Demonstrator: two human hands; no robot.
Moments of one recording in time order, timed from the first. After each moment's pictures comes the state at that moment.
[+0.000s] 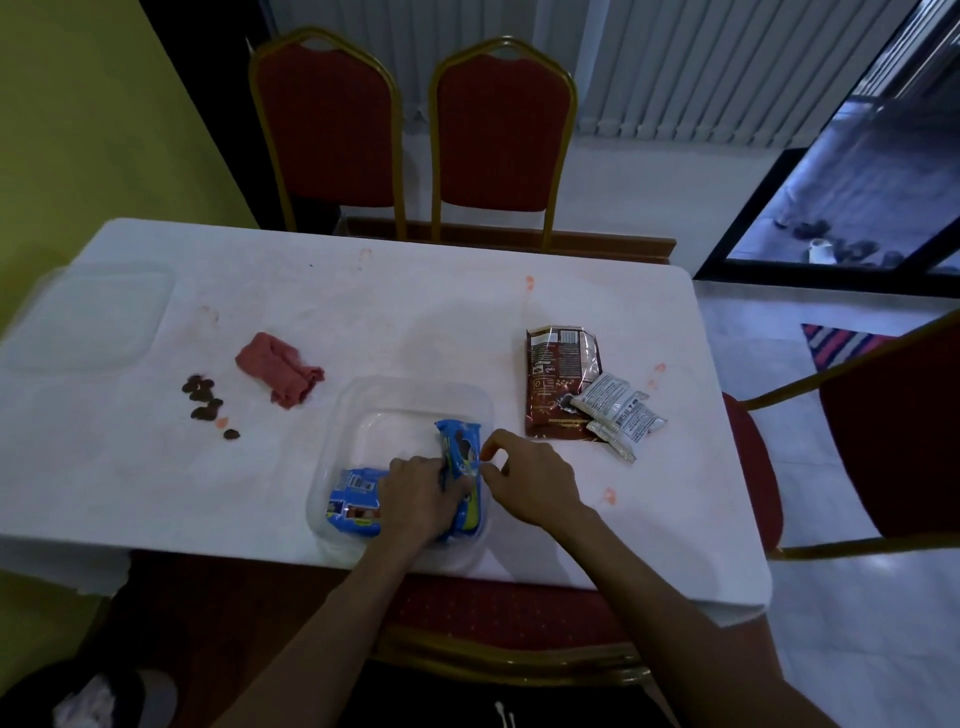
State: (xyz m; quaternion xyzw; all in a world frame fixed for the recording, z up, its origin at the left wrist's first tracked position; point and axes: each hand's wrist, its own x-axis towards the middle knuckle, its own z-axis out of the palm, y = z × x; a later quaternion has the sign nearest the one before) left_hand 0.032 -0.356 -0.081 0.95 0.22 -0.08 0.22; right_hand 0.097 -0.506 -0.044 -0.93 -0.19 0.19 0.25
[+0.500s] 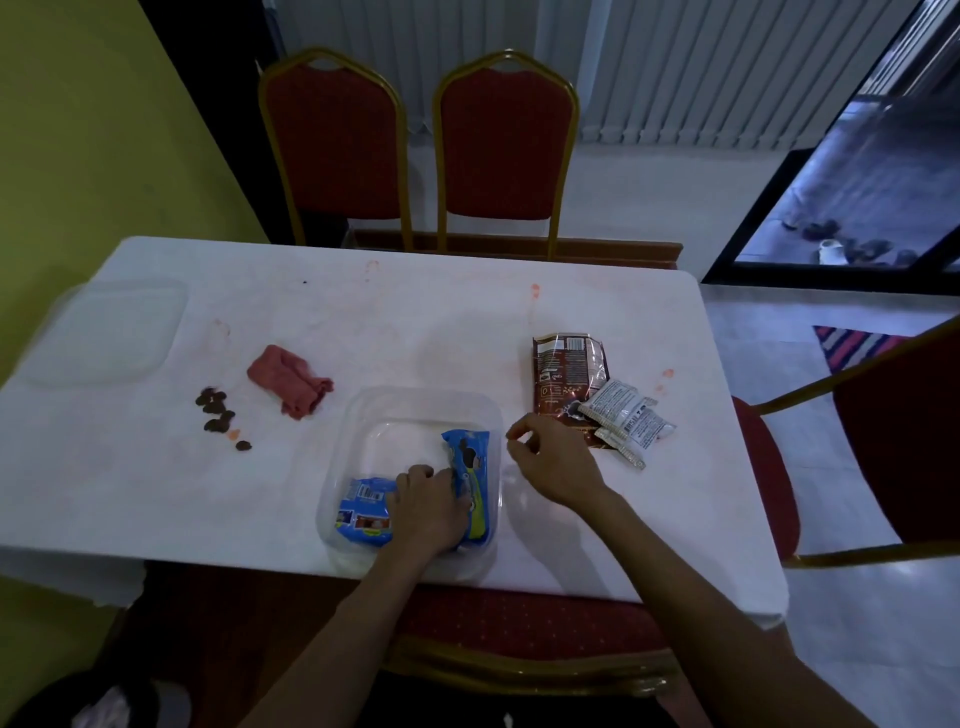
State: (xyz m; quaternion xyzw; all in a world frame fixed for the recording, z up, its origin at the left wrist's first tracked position) left_hand 0.031 -0.362 -0.067 0.94 0.23 -0.16 0.19; right_hand 0.129 -0.517 -0.045 -0.90 -0.17 0.18 0.35
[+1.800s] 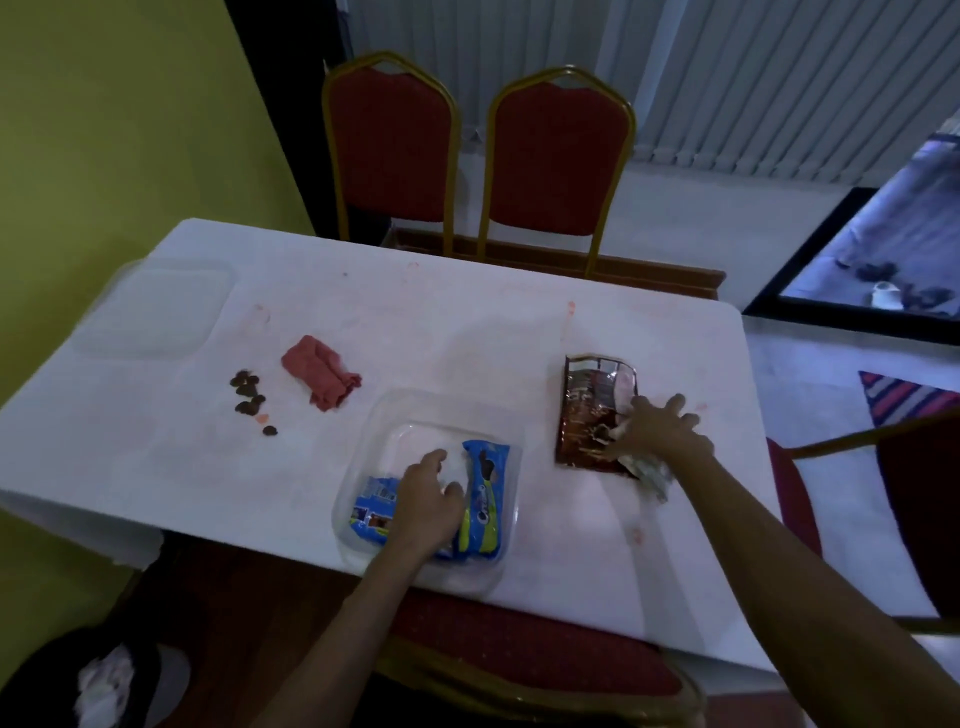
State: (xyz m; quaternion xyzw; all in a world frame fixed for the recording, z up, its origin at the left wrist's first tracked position) left_hand 0.026 -0.349 -0.046 0.82 0.34 -0.05 0.46; right_hand 0.256 -0.573 -0.061 -0.95 0.00 0.30 0.04
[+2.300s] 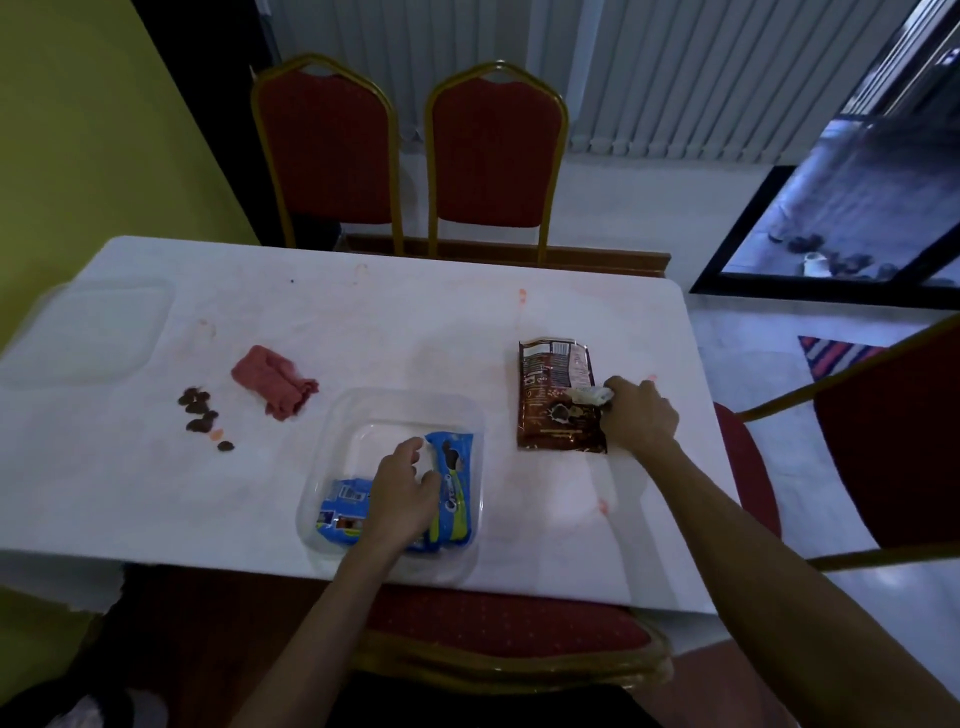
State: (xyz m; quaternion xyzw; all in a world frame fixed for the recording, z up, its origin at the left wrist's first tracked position) left_hand 0.028 -0.363 -0.029 0.83 0.30 -0.04 0.46; right_hand 0.225 -0.601 -0.049 -0.99 -0.01 0.13 0.07
